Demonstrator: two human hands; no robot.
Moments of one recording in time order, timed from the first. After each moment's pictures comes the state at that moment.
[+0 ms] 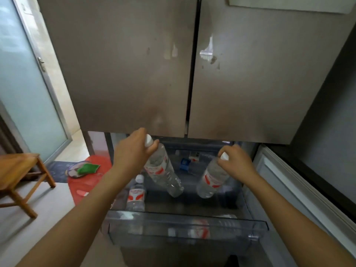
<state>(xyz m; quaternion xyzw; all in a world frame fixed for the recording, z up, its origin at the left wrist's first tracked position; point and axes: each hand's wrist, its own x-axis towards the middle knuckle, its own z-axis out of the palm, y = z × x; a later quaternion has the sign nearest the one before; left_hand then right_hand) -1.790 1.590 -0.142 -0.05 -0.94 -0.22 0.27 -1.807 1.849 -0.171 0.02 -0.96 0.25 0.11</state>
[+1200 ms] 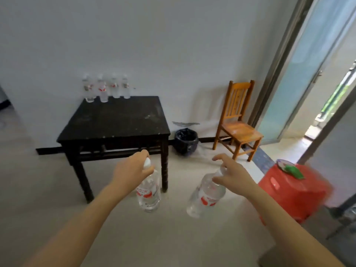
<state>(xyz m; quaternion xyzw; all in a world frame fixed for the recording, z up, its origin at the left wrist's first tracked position) -1.158 1.356 -0.208 0.53 -0.81 -0.08 0.24 -1.409 1.449 -0.168 0.61 -0.73 0.21 -0.22</state>
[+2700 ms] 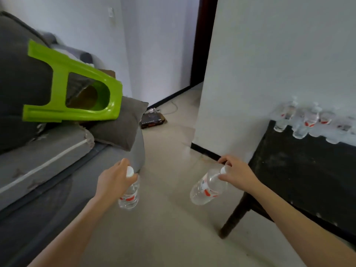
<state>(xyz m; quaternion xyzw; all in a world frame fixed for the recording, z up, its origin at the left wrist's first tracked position) -0.408 1.198 -0.246 0.89 -0.41 0.01 0.21 -0.672 1.014 -0.211 0.85 -0.44 0.10 -0.27</state>
